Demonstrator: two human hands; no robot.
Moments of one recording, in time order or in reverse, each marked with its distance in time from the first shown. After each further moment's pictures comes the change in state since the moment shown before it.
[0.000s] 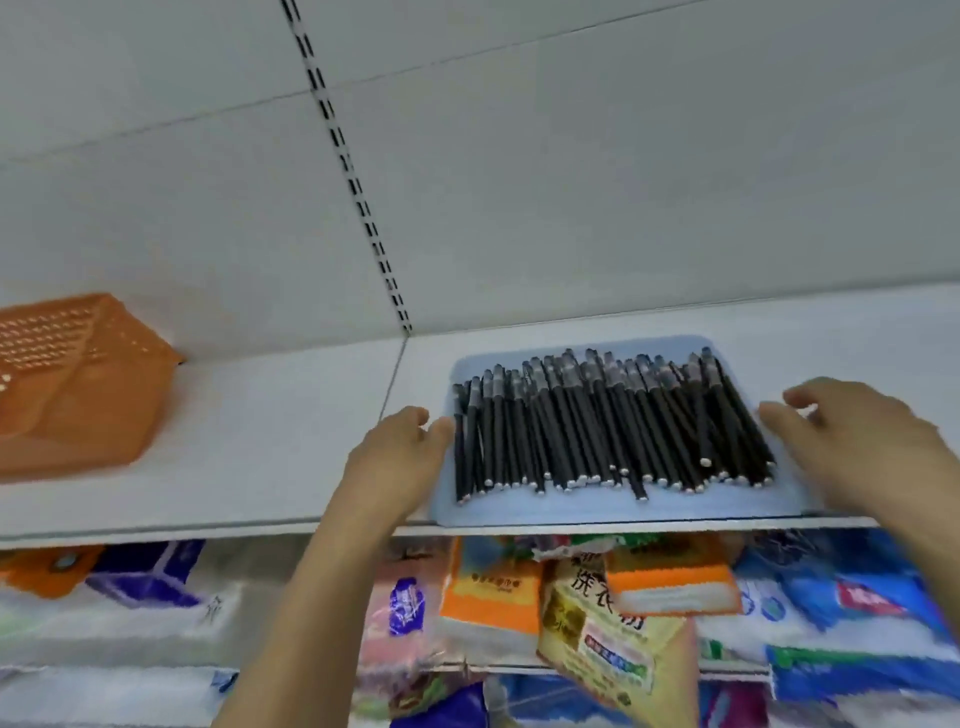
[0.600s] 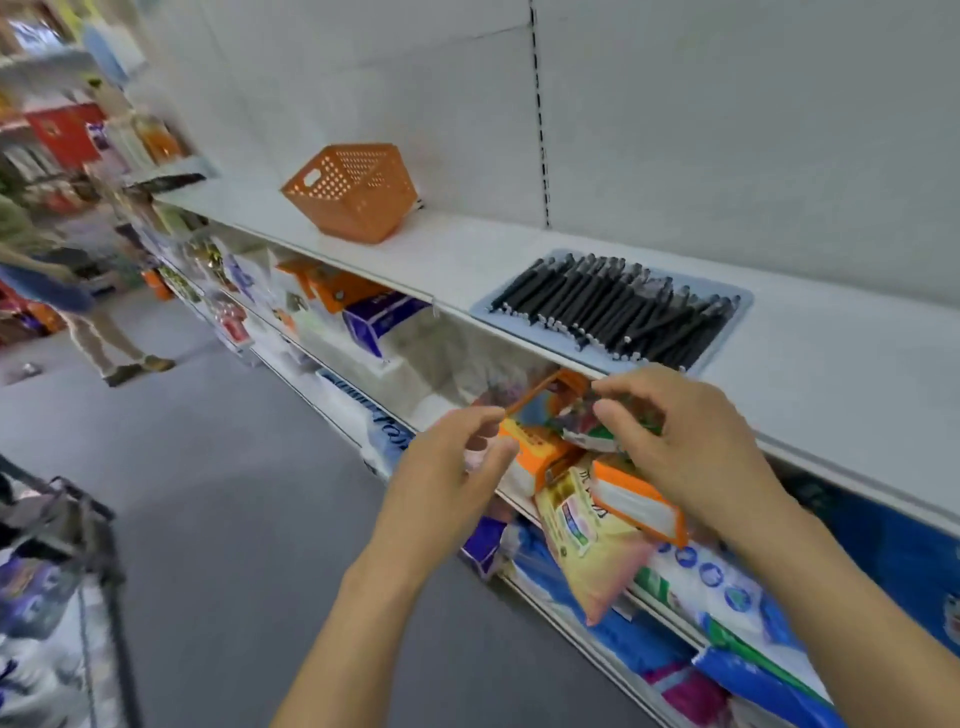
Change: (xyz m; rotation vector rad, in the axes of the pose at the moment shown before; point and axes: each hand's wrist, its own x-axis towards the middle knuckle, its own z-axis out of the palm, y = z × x) left_hand -0.278 0.131 0.157 -0.191 0.542 -0.144; right_hand -0.056 0.094 -0.027 0.453 -0.328 -1.164
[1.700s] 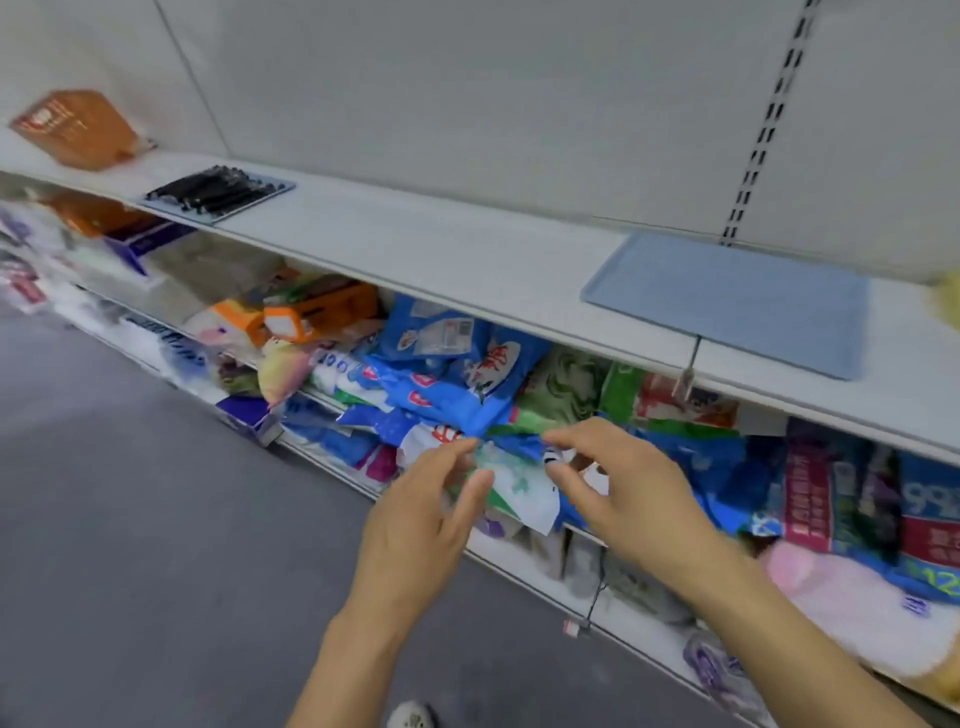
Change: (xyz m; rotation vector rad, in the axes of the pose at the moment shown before) left_hand -0.498 0.467 0.347 -0.102 -0.110 0.119; right_hand -0.598 0.238 -0.449 -0.101 -0.038 0.071
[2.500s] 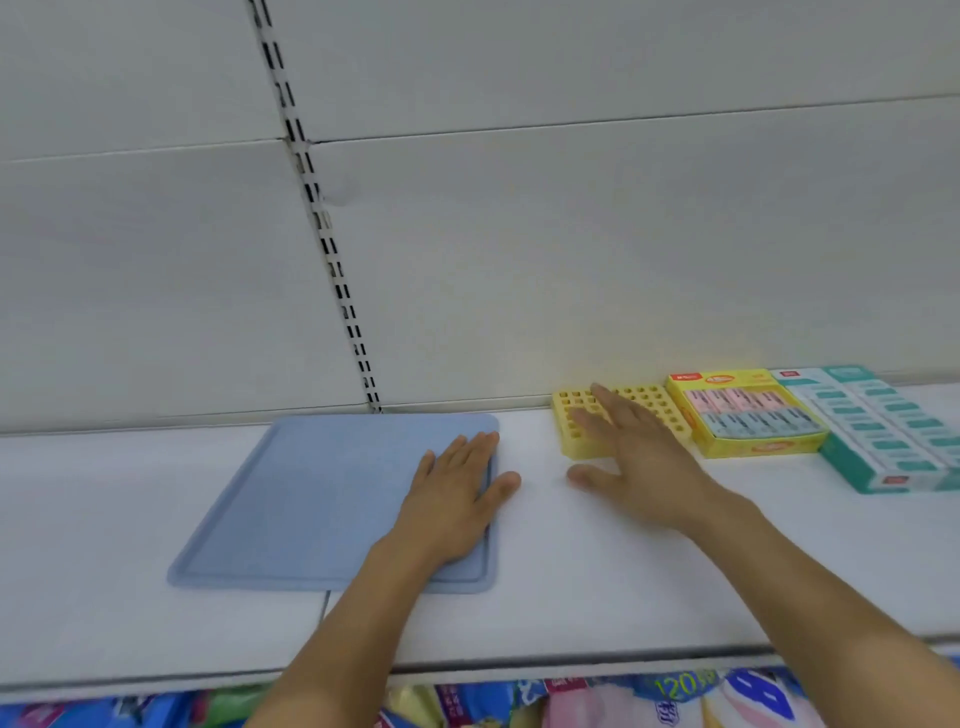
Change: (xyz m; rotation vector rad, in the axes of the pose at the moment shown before) left_hand 0.260 0.224 0.297 0.326 -0.657 0.490; right_hand 0.023 0.297 -0.263 -0.481 0.064 0.541
